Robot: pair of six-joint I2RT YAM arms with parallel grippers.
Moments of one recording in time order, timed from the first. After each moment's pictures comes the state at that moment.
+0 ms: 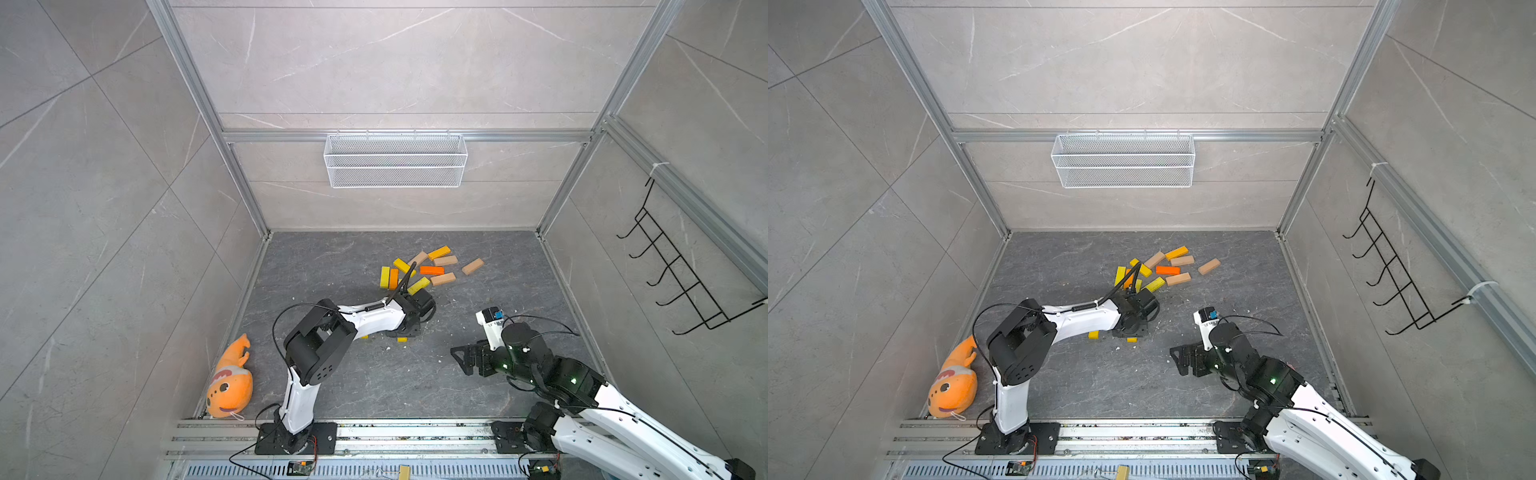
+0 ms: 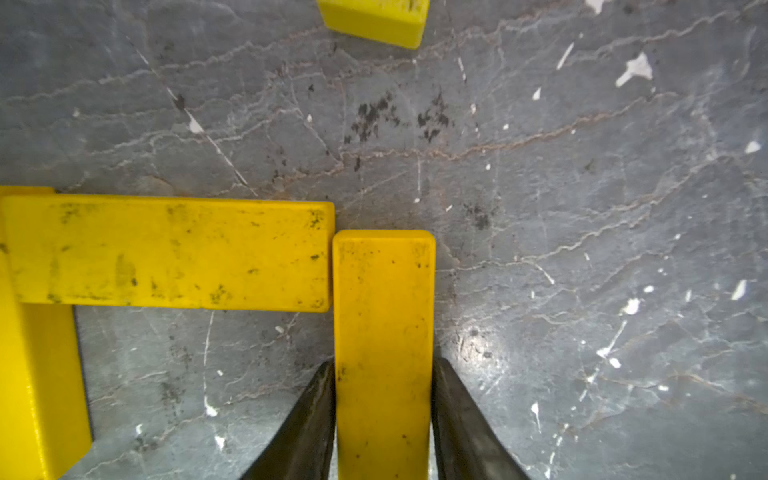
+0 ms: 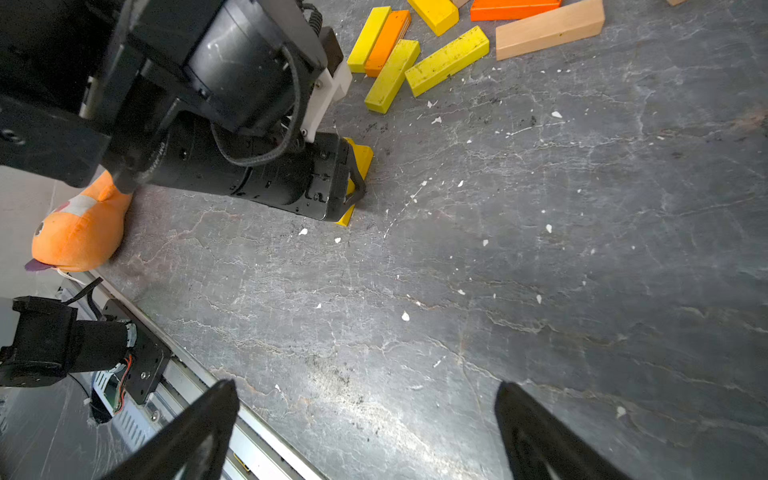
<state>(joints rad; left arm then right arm) -0.89 1.98 1.32 -0.66 -0.25 -0.85 0.77 0.66 0.63 -0.65 -0.01 0.52</state>
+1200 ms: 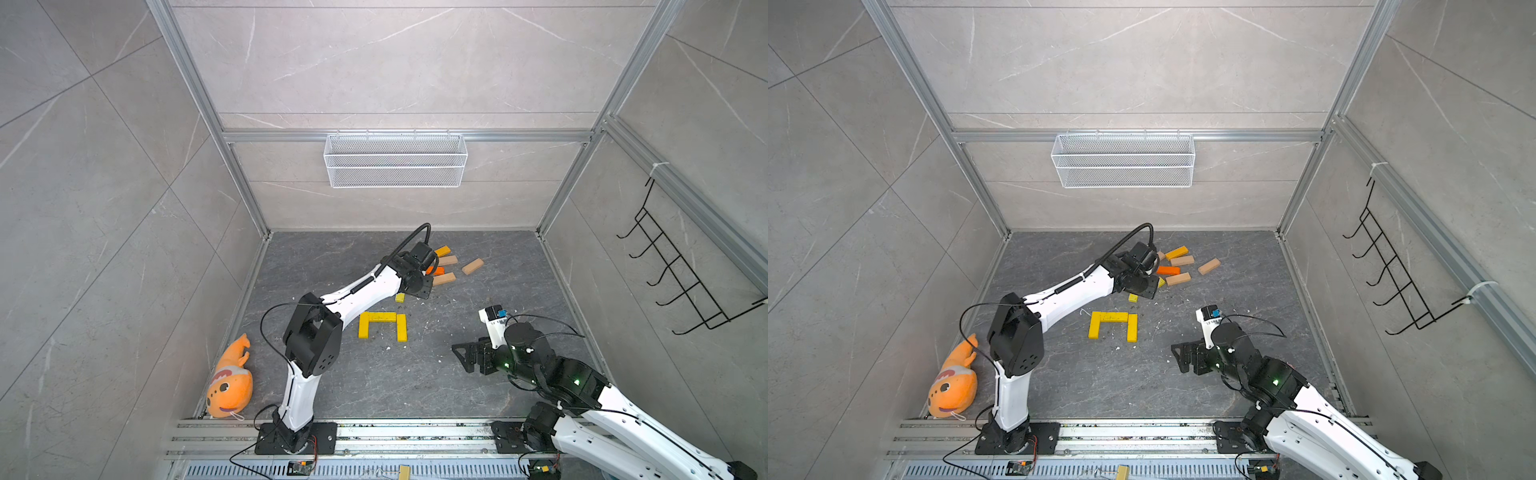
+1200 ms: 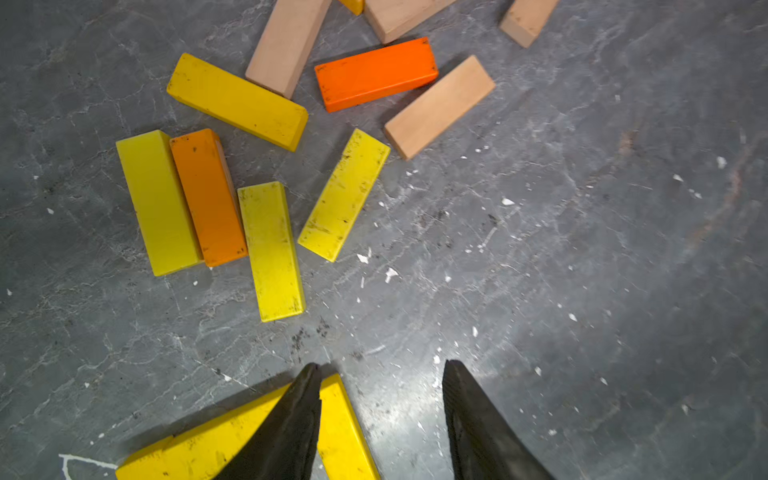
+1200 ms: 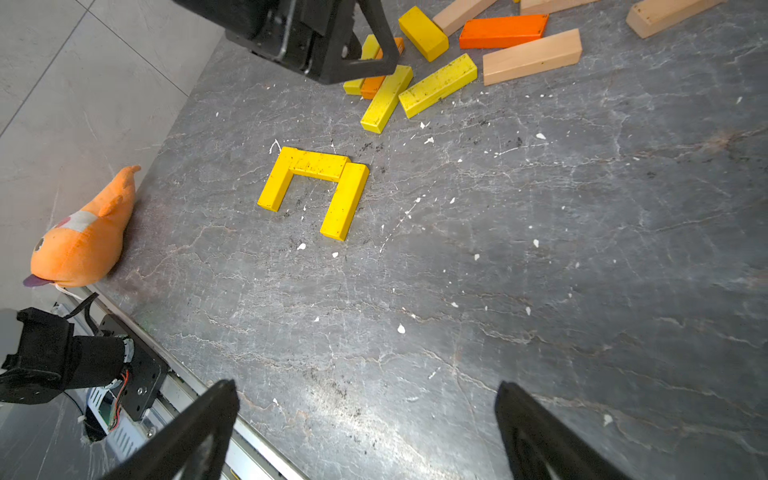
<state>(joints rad) -0.76 2.05 1.78 -0.79 -0.09 -0.34 0.77 0.65 0.64 -0.65 0.02 0.52</state>
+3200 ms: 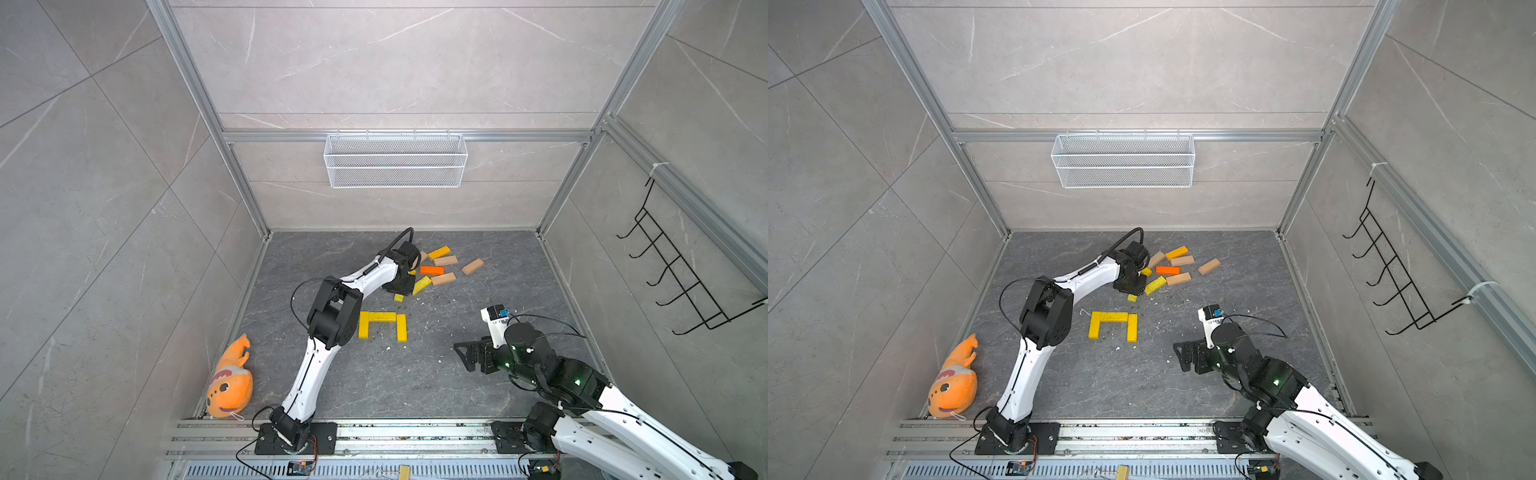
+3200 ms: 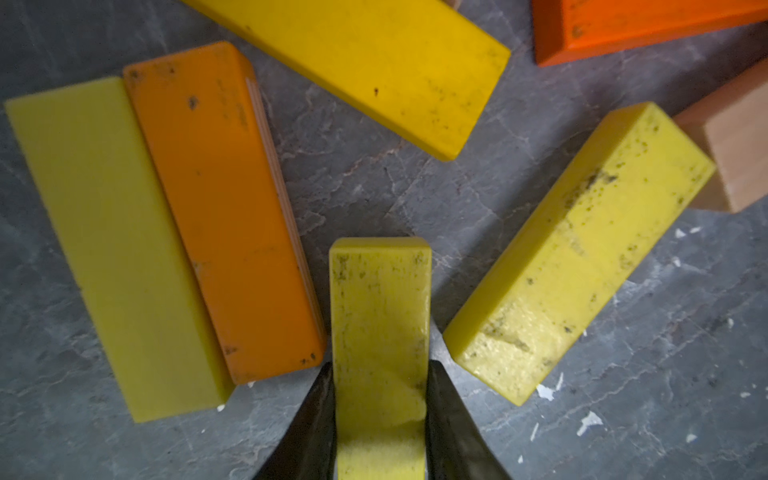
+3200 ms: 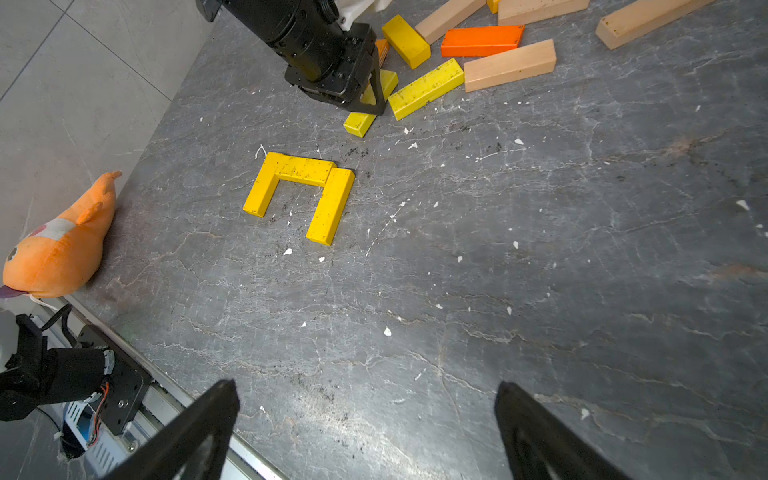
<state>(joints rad) -0.63 2.34 1.95 -0.86 -0.05 -0.28 0.77 0.64 0.64 -0.66 0.06 0.52</state>
